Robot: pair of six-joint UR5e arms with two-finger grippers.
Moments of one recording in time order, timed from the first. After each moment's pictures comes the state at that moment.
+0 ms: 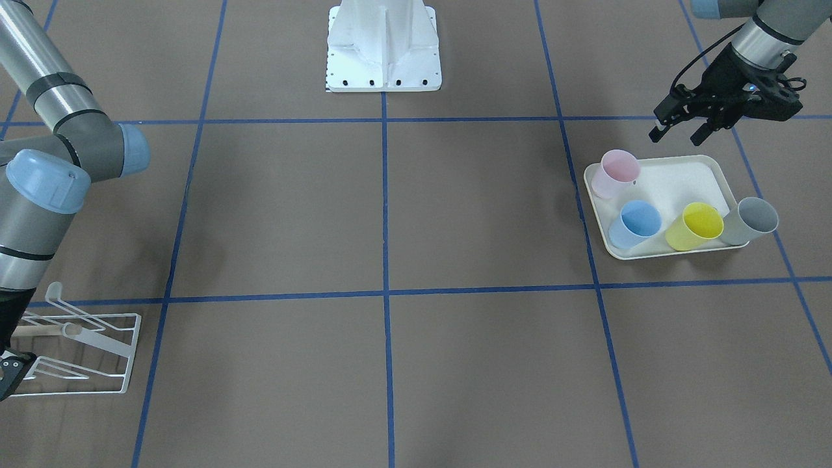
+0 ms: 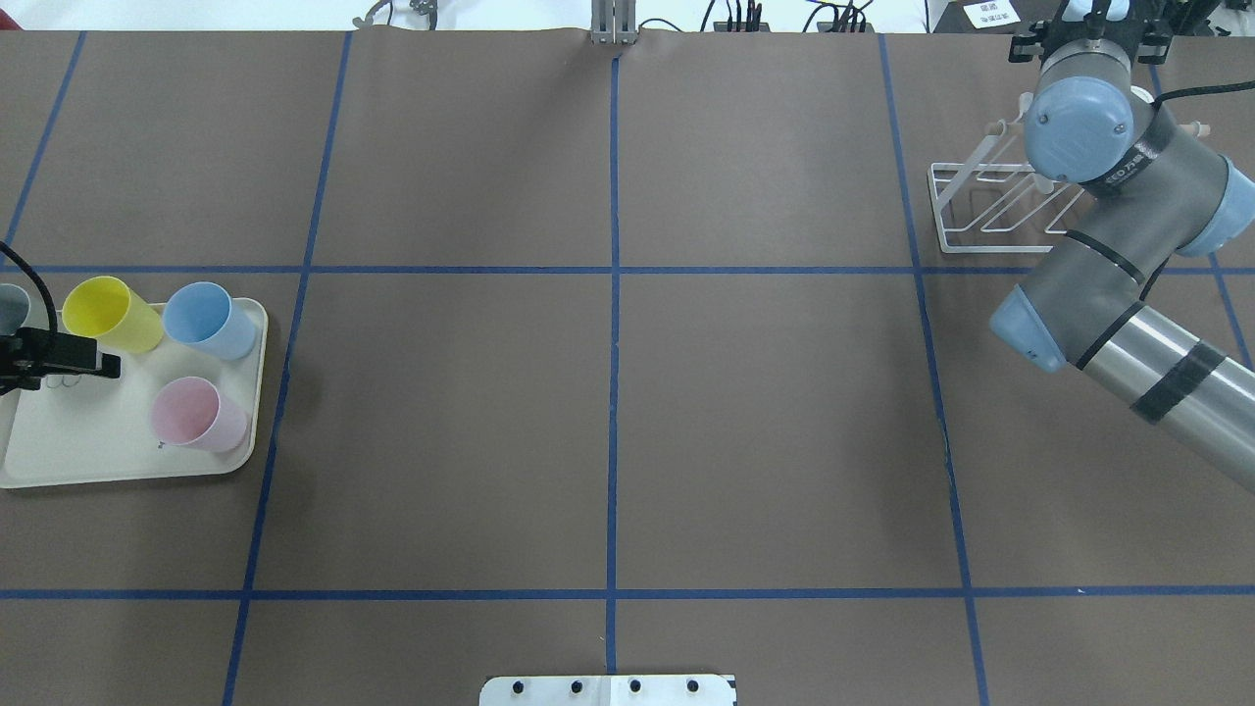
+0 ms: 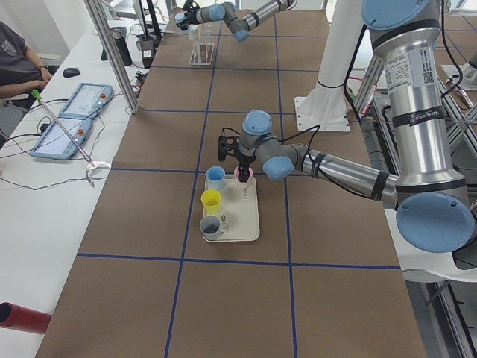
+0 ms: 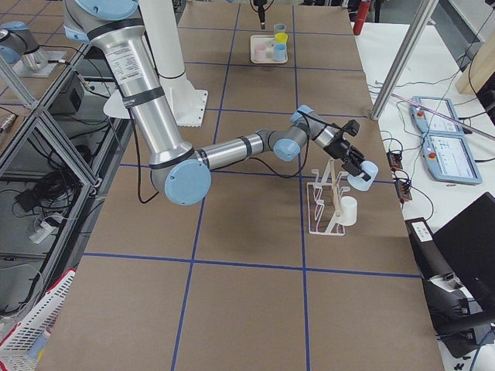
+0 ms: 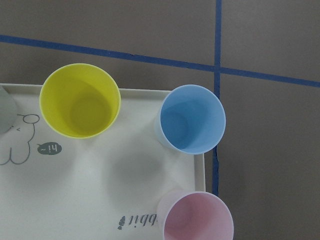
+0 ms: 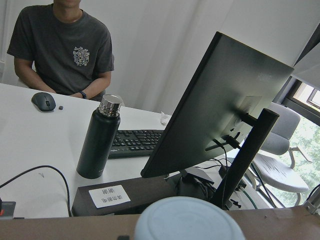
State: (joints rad) left arm -0.95 -1.33 -2.04 -2.22 -2.17 -1.07; right arm 0.93 -1.16 1.40 -1.05 0.99 0.96
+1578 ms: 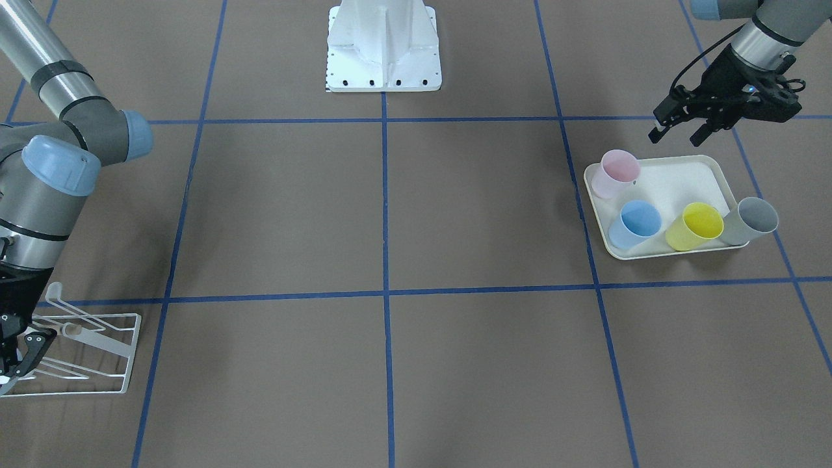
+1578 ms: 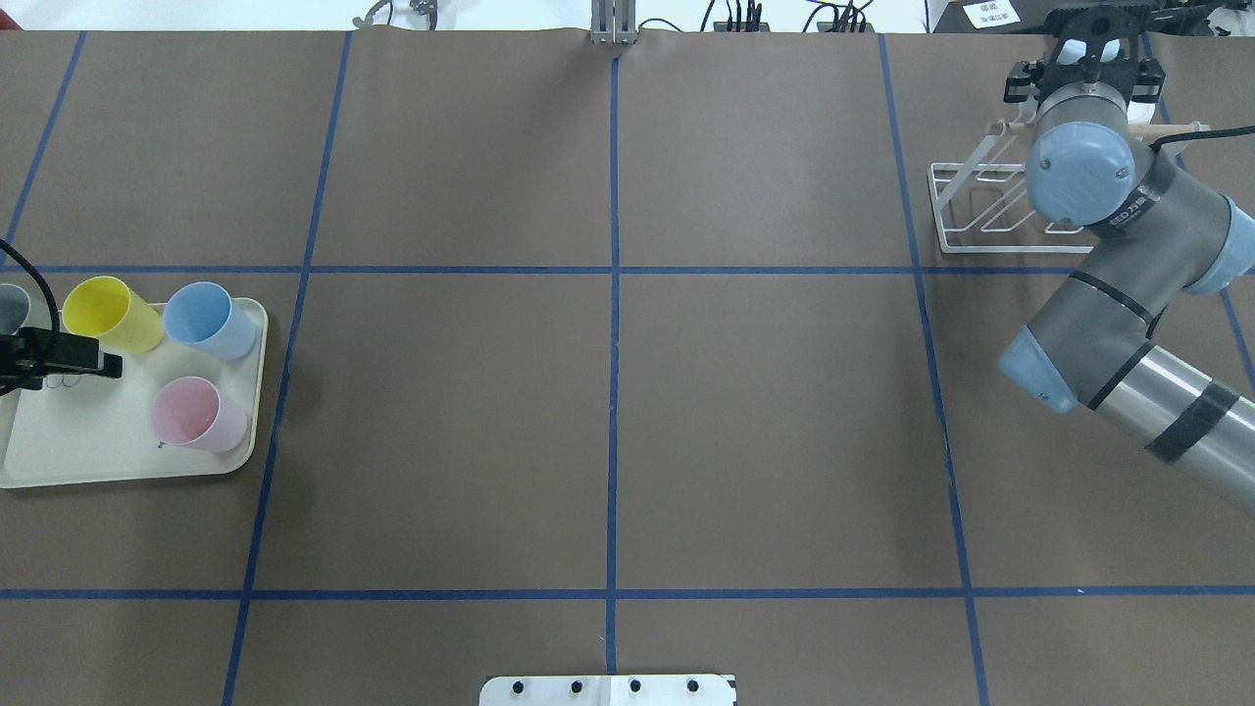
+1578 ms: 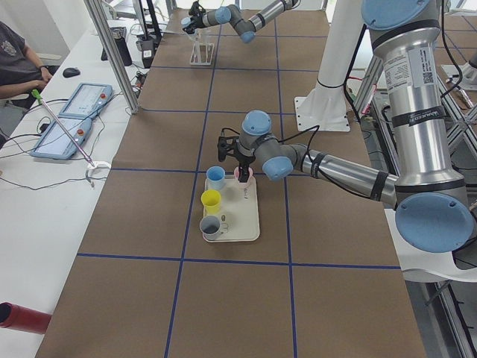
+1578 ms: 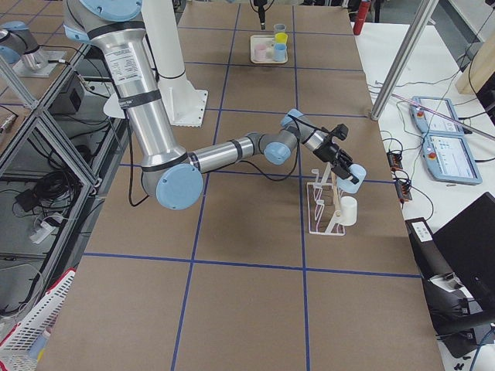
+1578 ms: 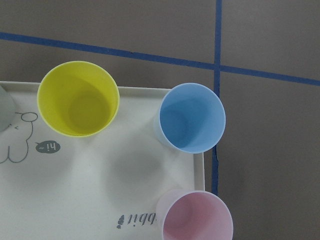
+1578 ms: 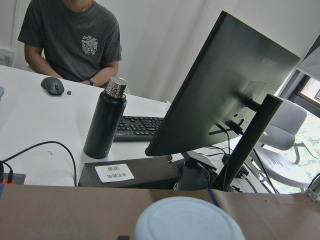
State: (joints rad) left arm -0.95 -1.34 -2.04 -2.22 -2.17 -1.07; right arm 0.89 -1.22 1.46 -1.05 0.99 0.96
